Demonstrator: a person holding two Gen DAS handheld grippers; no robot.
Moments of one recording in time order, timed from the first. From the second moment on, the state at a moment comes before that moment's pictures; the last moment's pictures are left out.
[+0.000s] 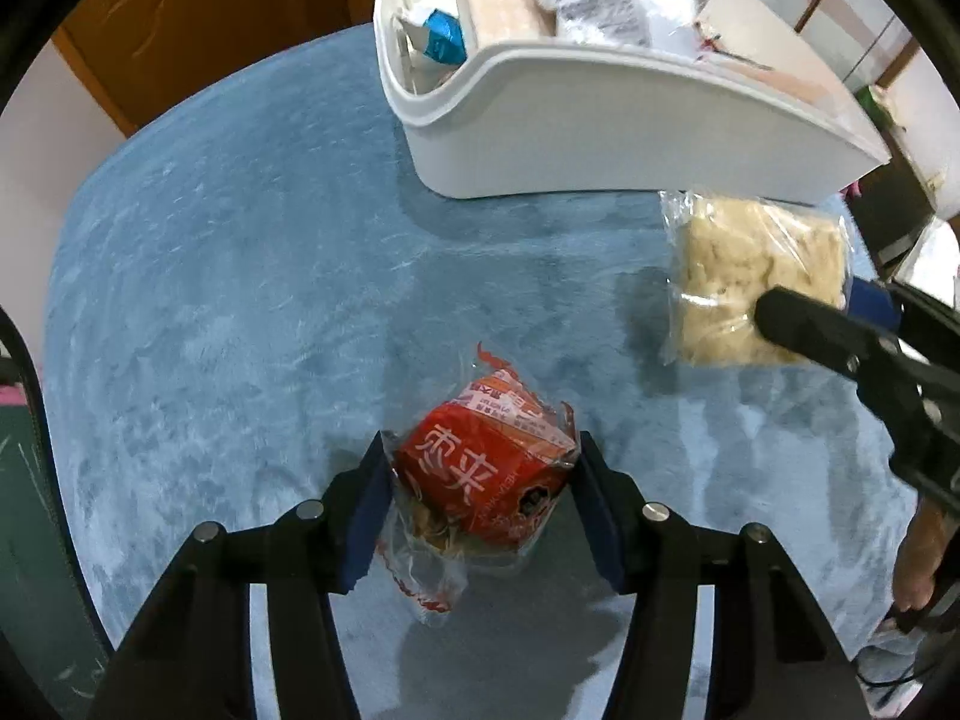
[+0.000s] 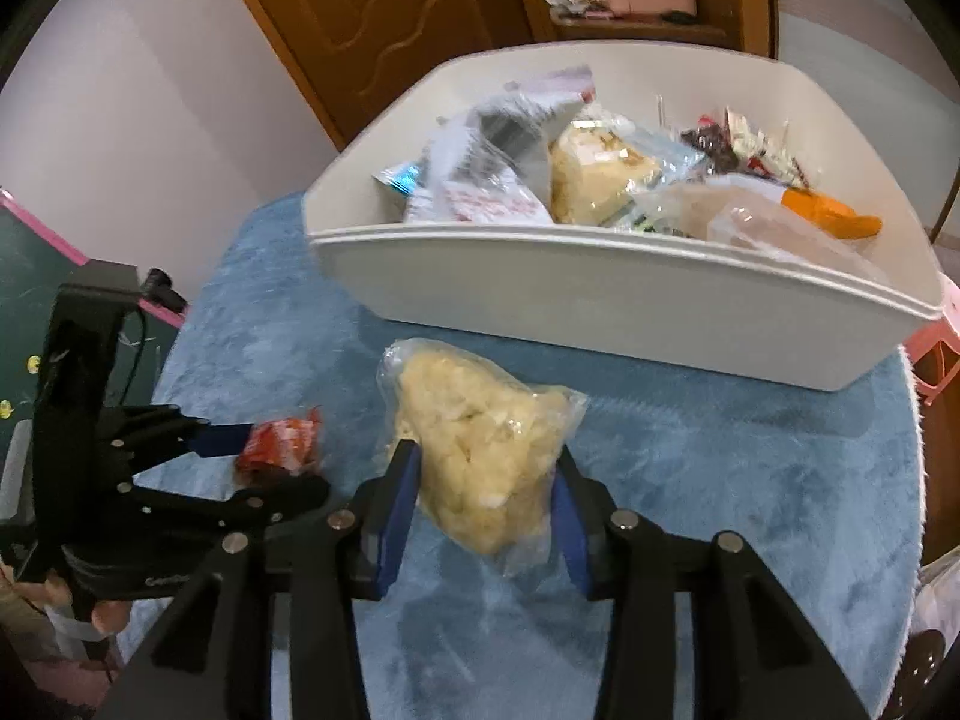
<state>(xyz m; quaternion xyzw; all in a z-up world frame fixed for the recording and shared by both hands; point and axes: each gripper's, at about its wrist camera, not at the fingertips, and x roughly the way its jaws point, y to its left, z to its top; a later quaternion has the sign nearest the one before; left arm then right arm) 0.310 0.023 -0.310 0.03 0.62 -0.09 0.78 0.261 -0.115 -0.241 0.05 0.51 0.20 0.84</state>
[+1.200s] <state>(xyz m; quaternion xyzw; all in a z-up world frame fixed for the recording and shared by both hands) 0.475 -0.094 -0.101 0.03 0.44 -0.09 0.89 0.355 -0.195 -0.065 0.00 0.38 -0.01 0.92</state>
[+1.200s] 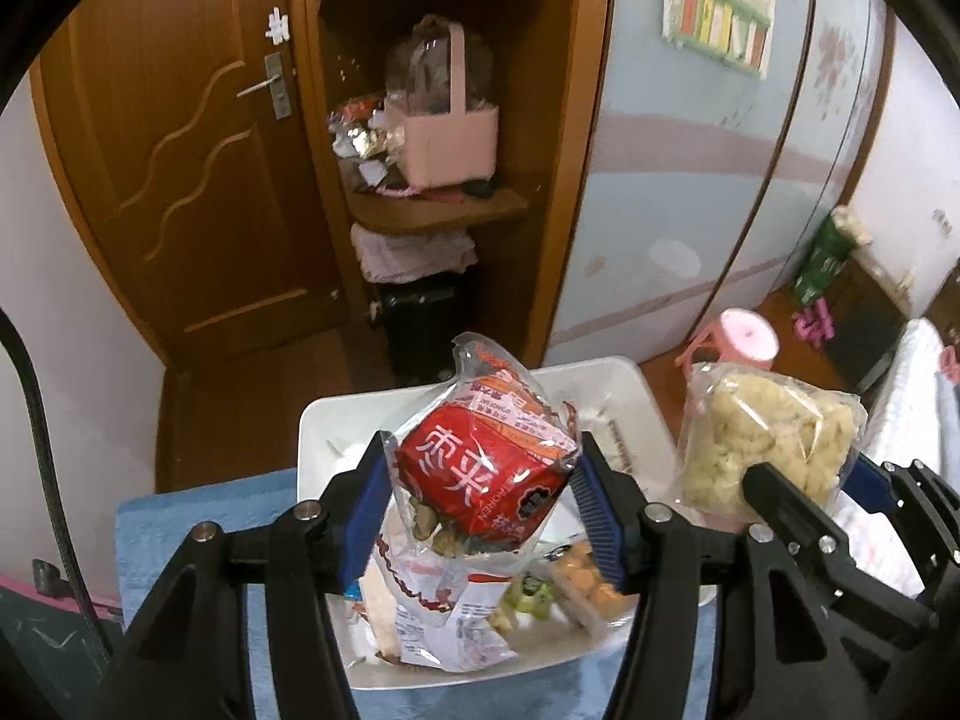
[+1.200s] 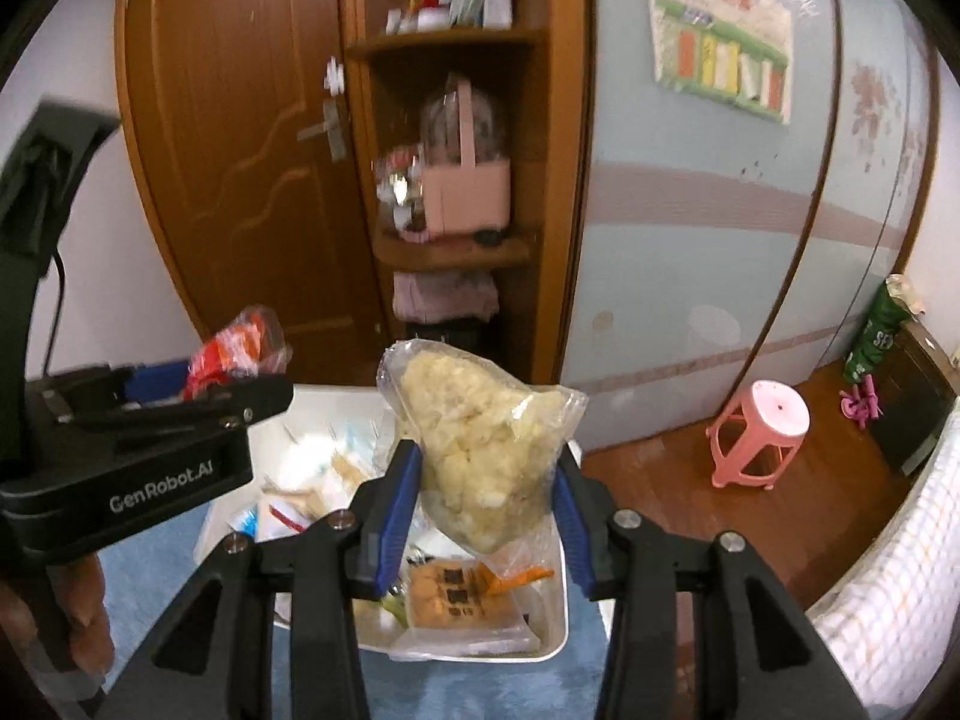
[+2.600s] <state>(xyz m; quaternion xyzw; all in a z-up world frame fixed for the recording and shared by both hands) 0.176 -0.035 -0.031 -0.01 0.42 0.01 0.91 0.127 -0.162 -0.005 -0.02 0.39 0.05 0.92</state>
